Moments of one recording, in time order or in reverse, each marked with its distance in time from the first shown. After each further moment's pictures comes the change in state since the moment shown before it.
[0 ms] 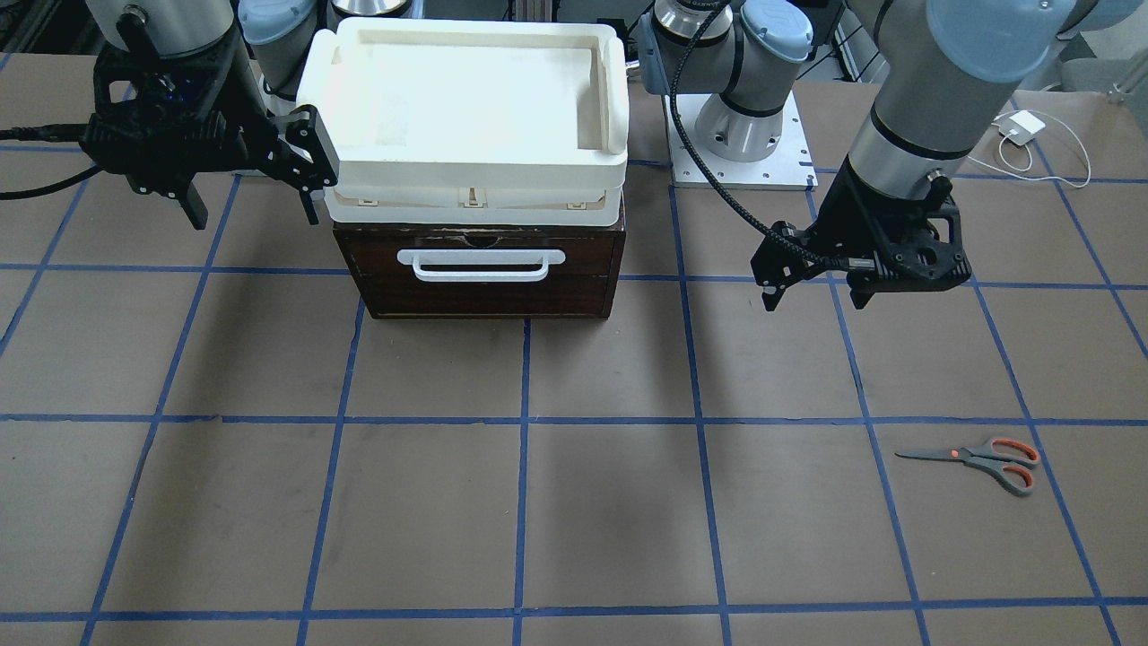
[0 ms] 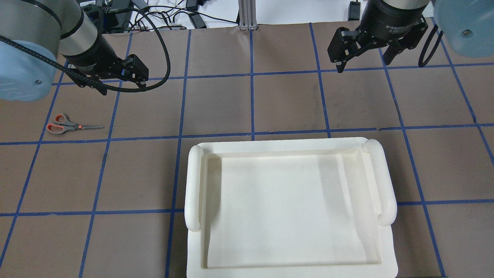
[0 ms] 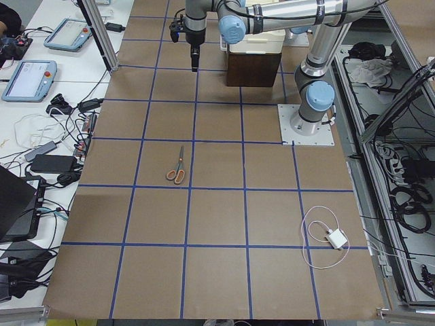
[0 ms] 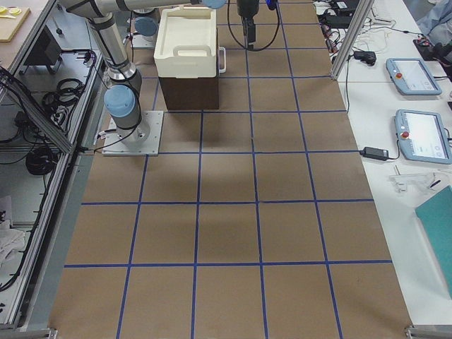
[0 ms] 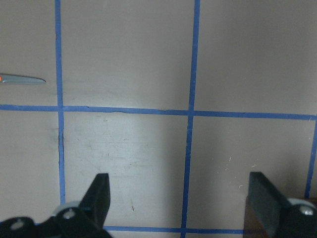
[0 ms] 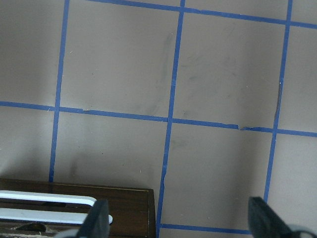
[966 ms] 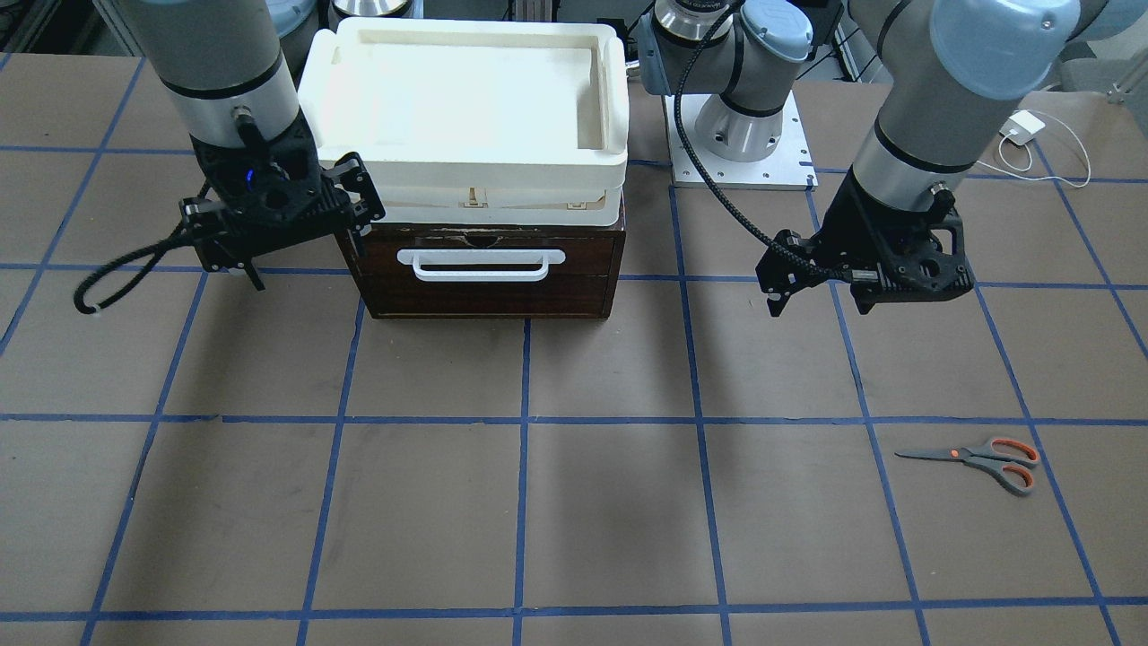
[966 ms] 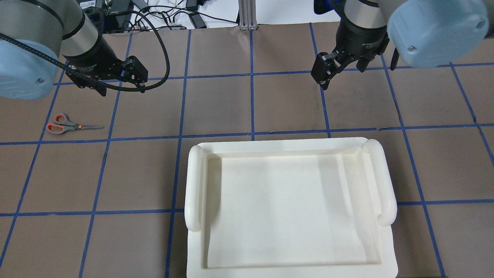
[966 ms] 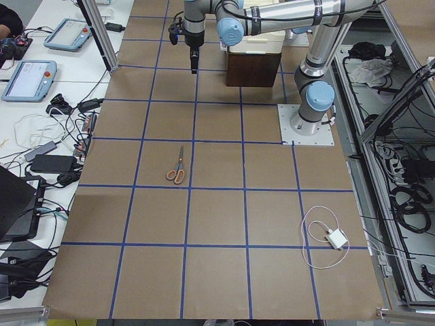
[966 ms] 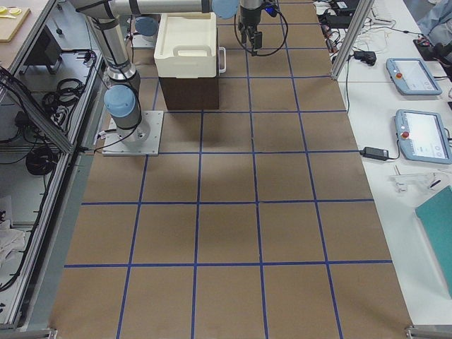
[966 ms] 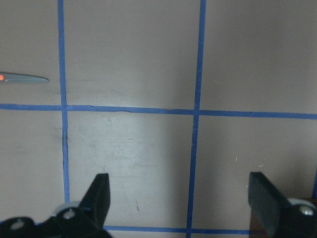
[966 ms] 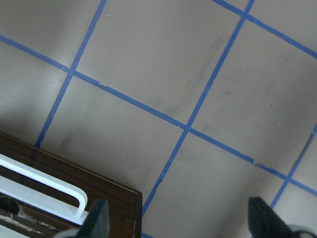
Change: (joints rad) left arm 0.015 -0.019 0.000 -0.002 0.012 0.021; right arm 0.061 0.093 0.036 -0.069 -0.004 -0.352
